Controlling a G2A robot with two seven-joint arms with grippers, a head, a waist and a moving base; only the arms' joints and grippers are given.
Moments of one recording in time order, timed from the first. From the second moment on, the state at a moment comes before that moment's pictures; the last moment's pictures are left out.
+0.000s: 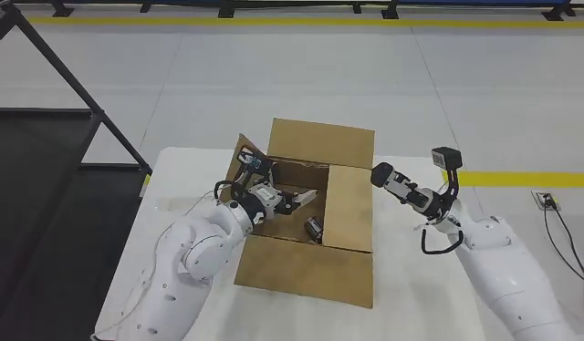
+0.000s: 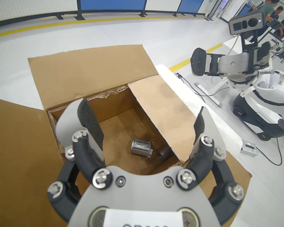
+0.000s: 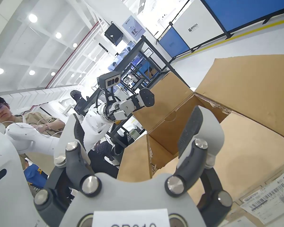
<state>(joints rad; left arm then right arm) 0.84 -1.28 -1.16 -1.59 0.85 -0.31 -0.49 -0.63 -1.09 1.10 -0.96 0.41 -1.00 0.82</state>
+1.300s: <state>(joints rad) 0.54 -1.36 -1.00 -1.00 0.30 -0.39 -0.76 -0.90 -1.01 1.38 -1.21 0.34 -1.01 0.72</state>
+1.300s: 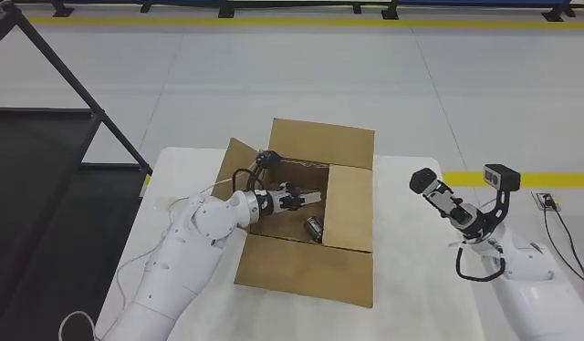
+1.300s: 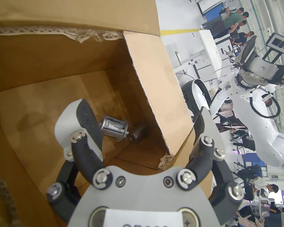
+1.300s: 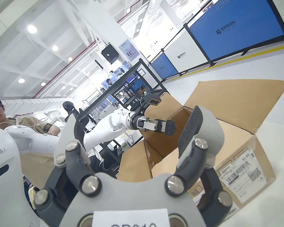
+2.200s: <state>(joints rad) 0.35 -1.52 -0.81 -0.60 0.00 -0.58 -0.78 -1.04 -0.99 1.45 -1.35 0.23 -0.99 0.58</state>
